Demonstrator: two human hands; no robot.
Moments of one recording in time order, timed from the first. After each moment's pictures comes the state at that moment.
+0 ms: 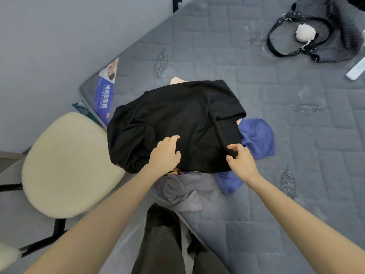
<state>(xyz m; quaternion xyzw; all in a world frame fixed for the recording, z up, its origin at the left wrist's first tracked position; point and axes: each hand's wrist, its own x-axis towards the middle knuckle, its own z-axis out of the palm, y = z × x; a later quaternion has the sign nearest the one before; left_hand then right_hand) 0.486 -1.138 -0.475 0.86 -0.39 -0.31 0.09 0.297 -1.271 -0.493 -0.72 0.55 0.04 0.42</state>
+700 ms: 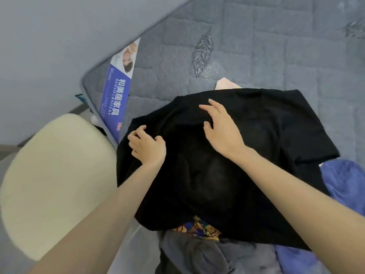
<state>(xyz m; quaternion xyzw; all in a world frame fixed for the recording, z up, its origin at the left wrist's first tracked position) 0.698 -1.174 -0.646 0.95 0.05 -0.19 0.25 0.604 -1.319 -0.602 -0.86 0.32 0.03 0.39</state>
